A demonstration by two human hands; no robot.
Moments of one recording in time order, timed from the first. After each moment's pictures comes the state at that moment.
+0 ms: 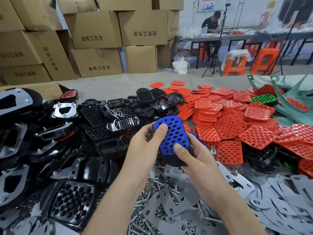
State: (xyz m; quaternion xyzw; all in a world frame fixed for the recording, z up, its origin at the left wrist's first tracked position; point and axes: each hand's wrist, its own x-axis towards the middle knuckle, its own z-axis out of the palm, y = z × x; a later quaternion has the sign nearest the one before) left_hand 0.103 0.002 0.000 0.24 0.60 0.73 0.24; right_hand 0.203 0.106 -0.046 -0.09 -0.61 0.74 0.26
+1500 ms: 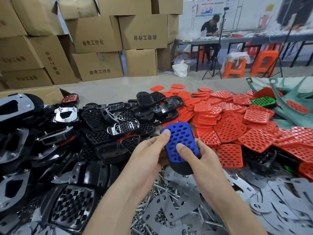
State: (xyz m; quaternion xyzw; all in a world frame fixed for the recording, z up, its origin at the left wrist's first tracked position) left_hand 0.110 0.001 0.007 0.21 0.54 0.73 0.38; right_hand 0.212 0.100 -0.020 -0.20 -0.61 0.71 0.29
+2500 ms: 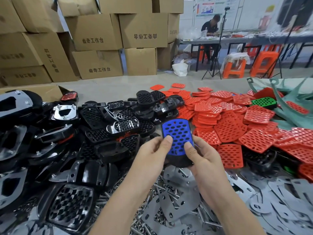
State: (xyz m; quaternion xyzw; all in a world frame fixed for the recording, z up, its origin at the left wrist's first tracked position) left_hand 0.108 0.007 -0.014 0.27 0.61 0.68 0.29; right_hand 0.201 0.111 -0.045 -0.19 -0.58 0.72 0.34
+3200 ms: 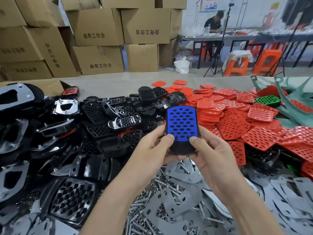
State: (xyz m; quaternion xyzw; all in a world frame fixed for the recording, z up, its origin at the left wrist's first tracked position) left_hand 0.102 -0.002 -0.006 0.35 0.54 0.69 0.35; right_hand 0.212 0.113 -0.016 -0.09 -0.52 0.80 0.30
